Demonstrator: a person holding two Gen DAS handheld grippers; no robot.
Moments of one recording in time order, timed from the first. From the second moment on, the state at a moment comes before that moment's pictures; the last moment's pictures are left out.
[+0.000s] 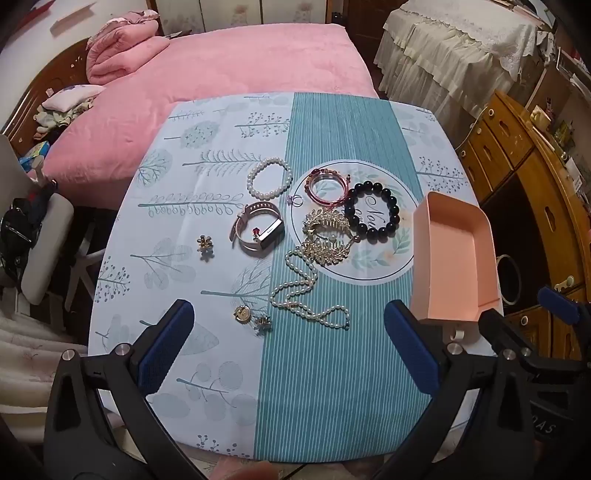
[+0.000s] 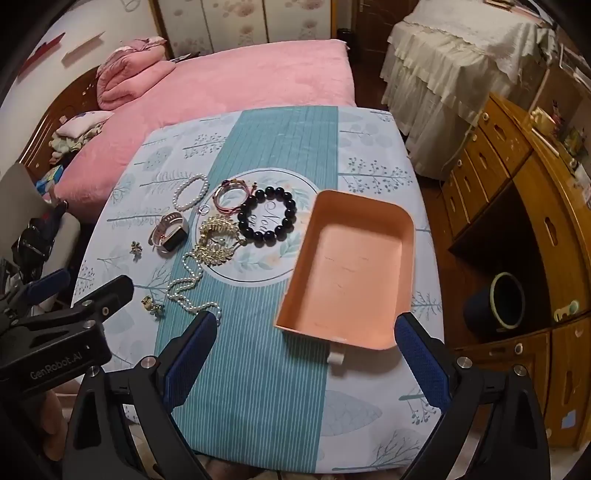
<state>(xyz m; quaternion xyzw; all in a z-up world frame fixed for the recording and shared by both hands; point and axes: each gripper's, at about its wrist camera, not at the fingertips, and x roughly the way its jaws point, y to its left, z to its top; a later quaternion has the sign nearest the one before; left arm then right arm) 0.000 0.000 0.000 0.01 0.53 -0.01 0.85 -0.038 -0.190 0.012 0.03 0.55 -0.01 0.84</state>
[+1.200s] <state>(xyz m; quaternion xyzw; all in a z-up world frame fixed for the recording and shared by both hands) 0.018 0.006 -0.006 0.01 0.54 -0.01 0.84 -0.015 -0.169 0.014 0.00 0.54 0.01 0.84</state>
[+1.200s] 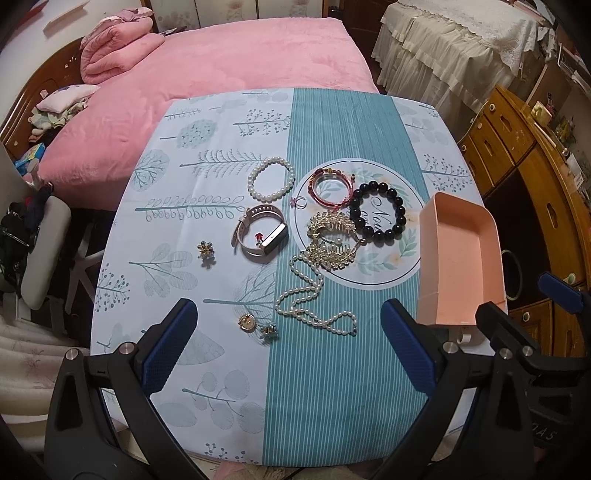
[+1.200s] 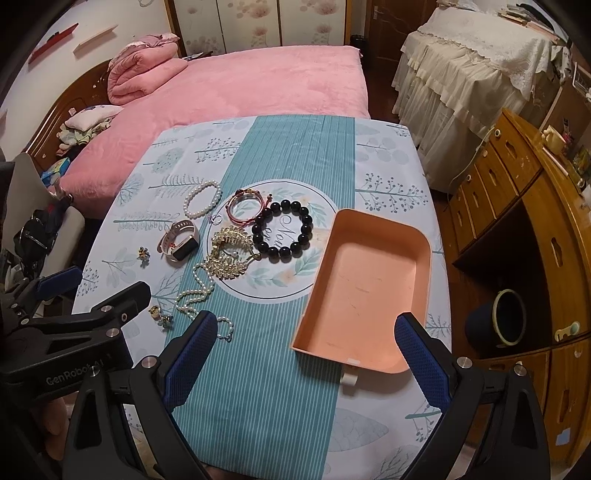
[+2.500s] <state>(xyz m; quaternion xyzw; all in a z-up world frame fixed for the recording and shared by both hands) 0.030 0.048 0.043 0.00 0.50 -0.02 0.87 -0.006 -0.128 0.077 -0.03 0.48 0.05 0.88</state>
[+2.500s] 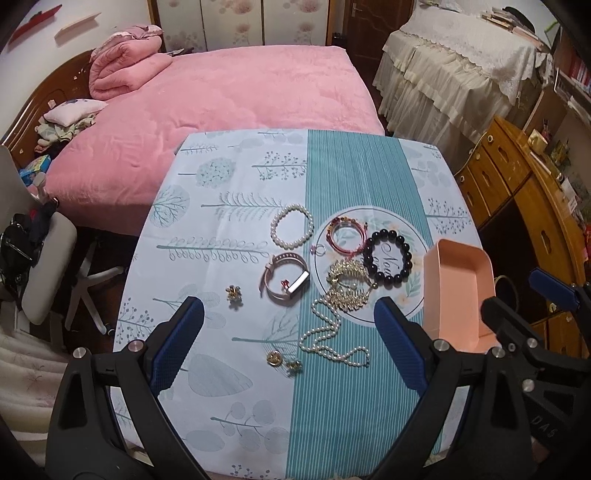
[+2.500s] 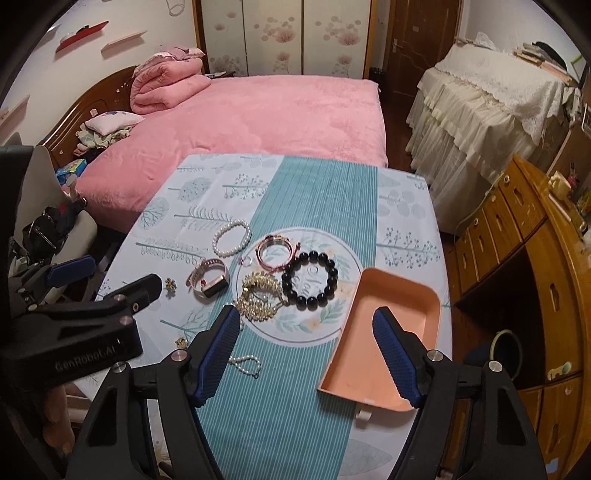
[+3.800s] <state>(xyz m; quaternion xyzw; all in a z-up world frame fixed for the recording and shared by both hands) 0.263 0.071 -0.158 0.08 0.63 -0.13 0.76 0.213 -0.068 -0.105 0.11 0.62 0.04 0.78</state>
